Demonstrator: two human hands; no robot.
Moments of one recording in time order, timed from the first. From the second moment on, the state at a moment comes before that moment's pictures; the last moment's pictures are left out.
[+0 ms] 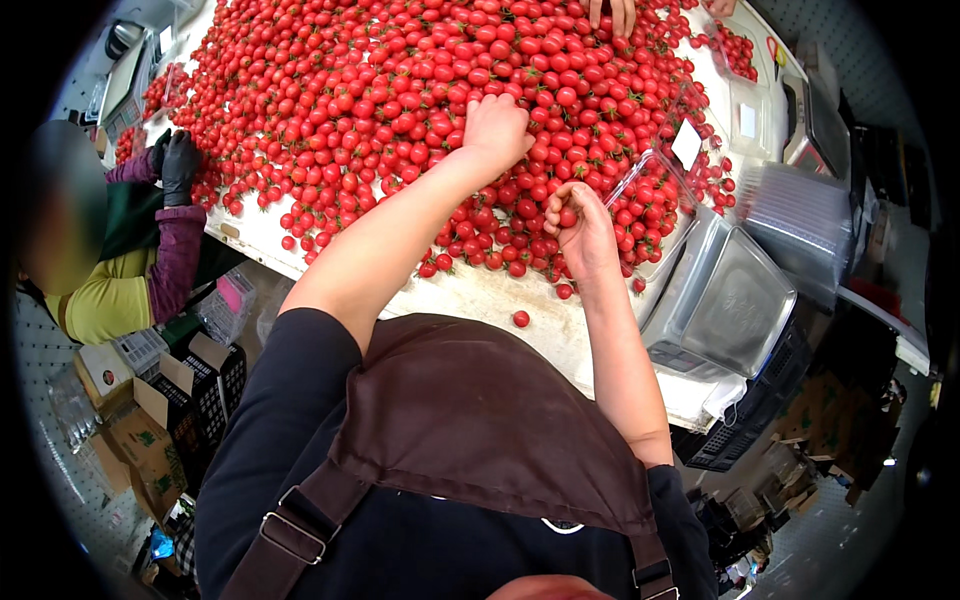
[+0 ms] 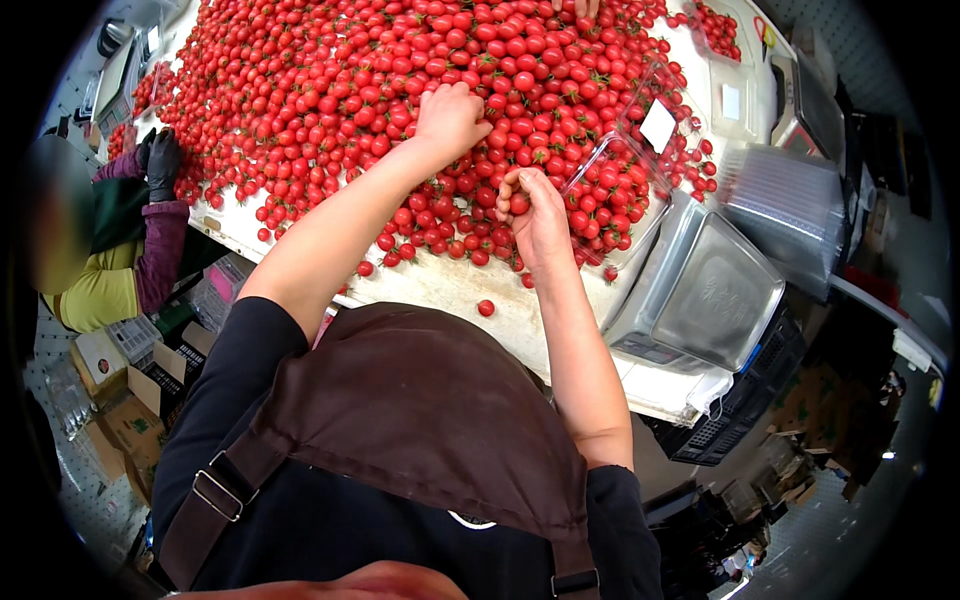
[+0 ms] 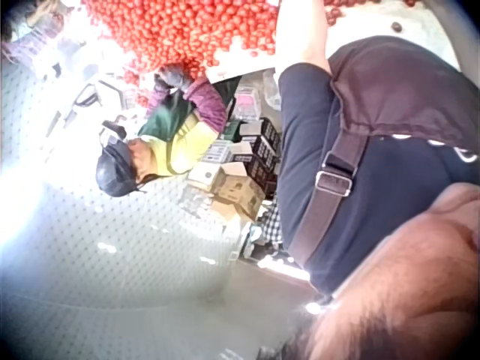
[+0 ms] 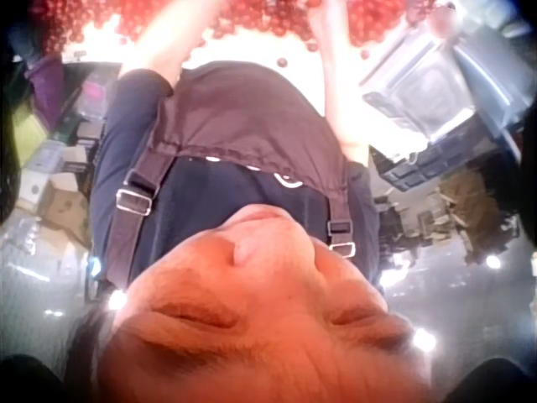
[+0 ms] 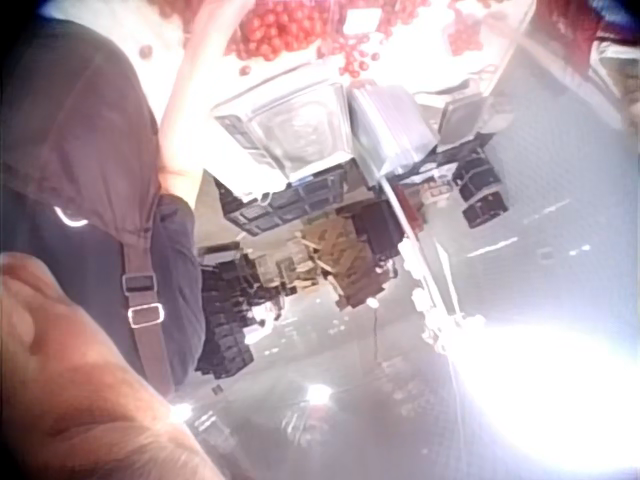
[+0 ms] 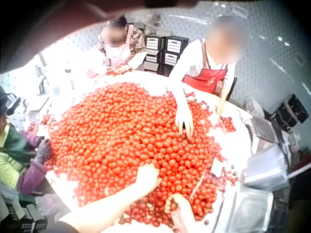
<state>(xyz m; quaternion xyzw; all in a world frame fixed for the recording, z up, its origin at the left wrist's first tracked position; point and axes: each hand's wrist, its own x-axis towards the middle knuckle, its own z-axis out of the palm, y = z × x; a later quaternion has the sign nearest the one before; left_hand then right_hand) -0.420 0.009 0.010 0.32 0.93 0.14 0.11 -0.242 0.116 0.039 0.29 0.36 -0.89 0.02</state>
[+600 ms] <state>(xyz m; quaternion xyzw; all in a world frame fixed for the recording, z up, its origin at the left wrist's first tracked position) -0.370 -0.116 0.045 -0.15 0.35 0.76 0.52 -0.357 0.154 -0.001 0.14 0.87 -0.48 0.06</state>
